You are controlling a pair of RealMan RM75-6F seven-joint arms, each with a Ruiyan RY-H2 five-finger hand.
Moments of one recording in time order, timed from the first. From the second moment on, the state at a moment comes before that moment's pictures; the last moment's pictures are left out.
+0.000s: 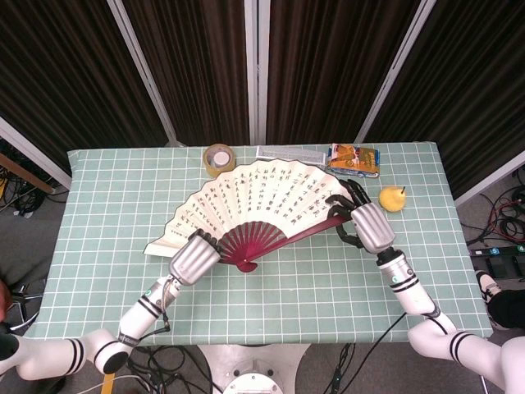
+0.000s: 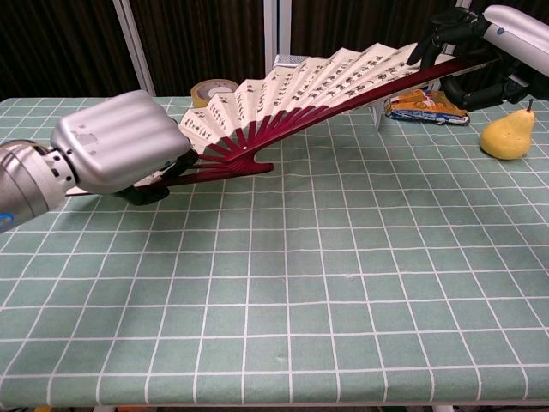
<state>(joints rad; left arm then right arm) -0.70 -1.62 -0.01 -1.47 1.41 1.12 0.96 0.62 -1.57 0.11 -1.08 -1.57 1.32 0.41</state>
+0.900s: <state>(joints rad) -0.68 -1.48 -0.04 -1.75 1.17 1.07 1.02 0.49 -1.66 0.05 -0.96 -1.57 1.37 0.43</state>
